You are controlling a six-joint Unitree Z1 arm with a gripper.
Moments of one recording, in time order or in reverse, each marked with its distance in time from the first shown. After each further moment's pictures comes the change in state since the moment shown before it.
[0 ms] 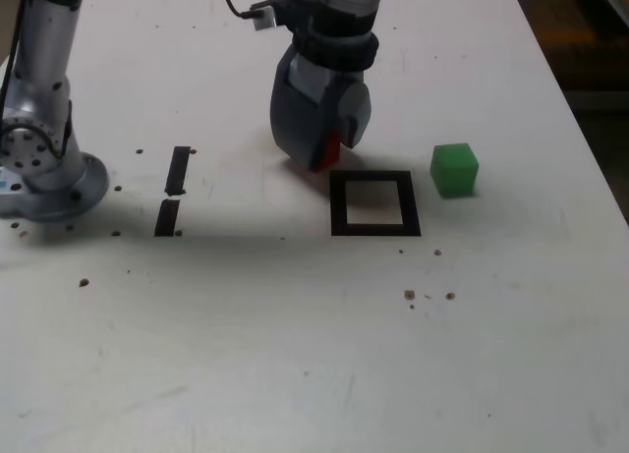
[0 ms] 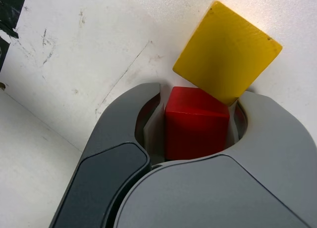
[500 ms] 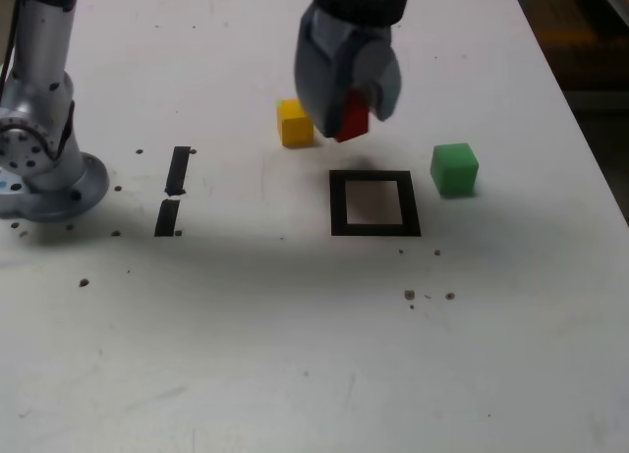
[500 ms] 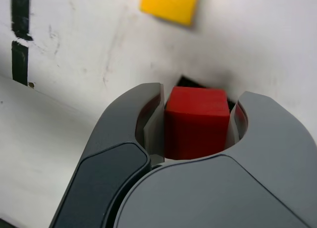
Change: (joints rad) arm -0.091 -0.034 -0.251 0.239 0.014 0.226
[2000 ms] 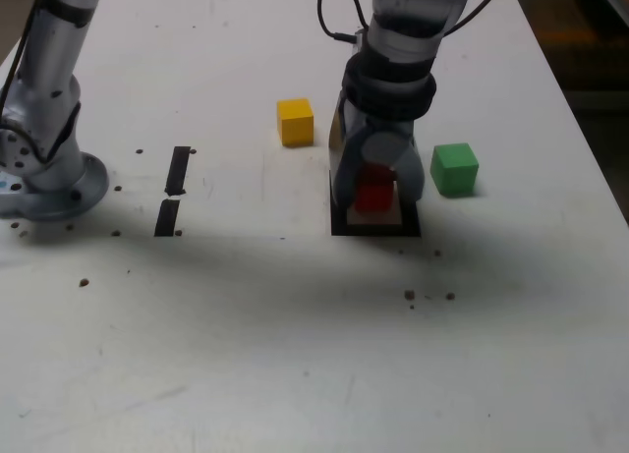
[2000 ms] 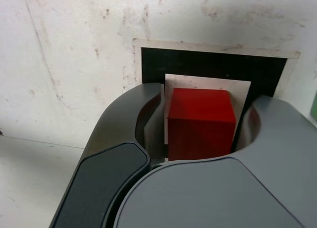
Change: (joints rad) arm -0.151 0.120 0.090 -0.205 0.031 0.223
